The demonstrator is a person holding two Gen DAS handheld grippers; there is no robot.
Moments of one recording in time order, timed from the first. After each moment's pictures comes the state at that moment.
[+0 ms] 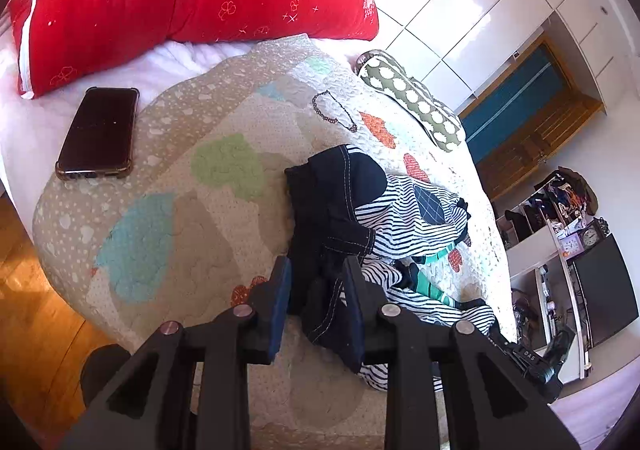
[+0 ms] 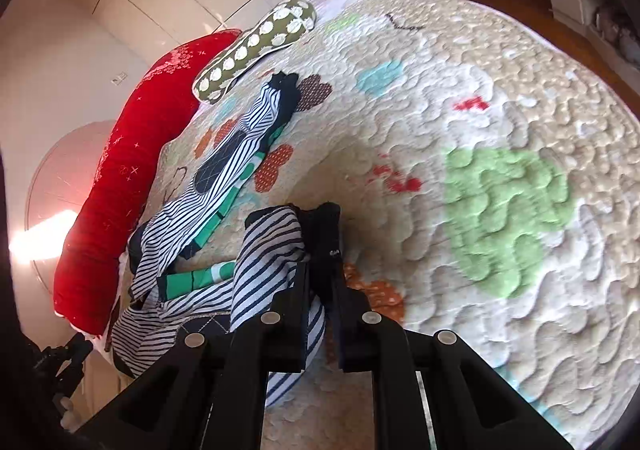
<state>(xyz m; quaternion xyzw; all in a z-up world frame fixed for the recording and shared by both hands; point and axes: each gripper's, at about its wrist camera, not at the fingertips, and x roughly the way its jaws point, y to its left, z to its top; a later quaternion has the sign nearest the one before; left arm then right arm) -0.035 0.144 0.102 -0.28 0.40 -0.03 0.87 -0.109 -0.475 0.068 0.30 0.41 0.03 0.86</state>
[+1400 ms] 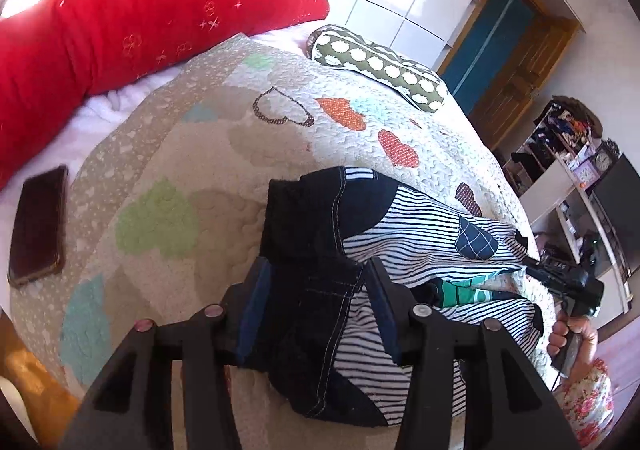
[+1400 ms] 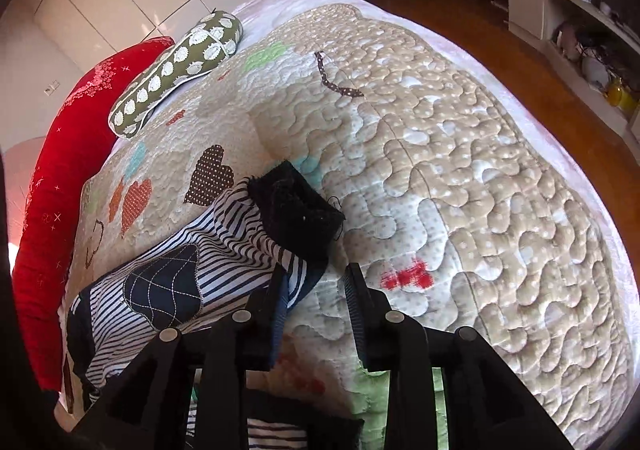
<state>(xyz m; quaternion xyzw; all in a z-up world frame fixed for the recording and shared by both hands) 0.045 0.081 0.109 -0.14 0.42 -0.07 0.90 0.026 -0.527 0.079 0.25 0.45 -0.06 0.86</state>
